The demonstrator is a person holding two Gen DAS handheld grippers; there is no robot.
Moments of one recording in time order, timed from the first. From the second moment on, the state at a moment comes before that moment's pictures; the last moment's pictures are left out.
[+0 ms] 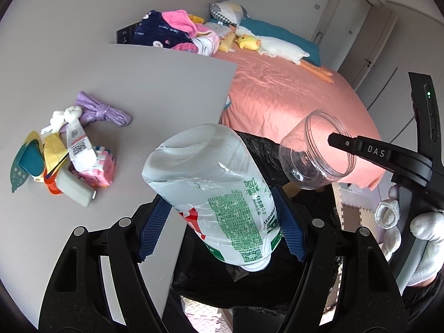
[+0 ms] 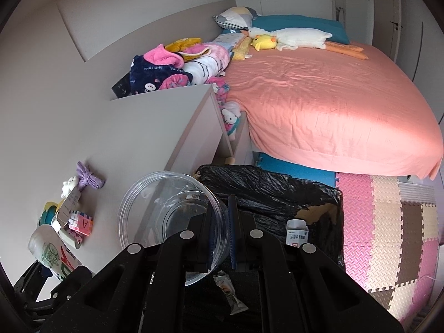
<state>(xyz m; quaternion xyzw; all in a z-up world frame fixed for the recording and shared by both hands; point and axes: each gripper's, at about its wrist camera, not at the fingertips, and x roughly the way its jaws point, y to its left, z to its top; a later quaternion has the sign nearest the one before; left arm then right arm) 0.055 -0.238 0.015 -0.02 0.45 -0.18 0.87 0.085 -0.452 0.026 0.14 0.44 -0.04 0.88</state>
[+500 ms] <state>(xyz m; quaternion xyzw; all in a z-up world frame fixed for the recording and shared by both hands) 0.046 -0.300 0.003 0.02 0.47 -0.23 0.85 0.065 -0.505 0.019 0.15 0.46 -0.08 0.87</state>
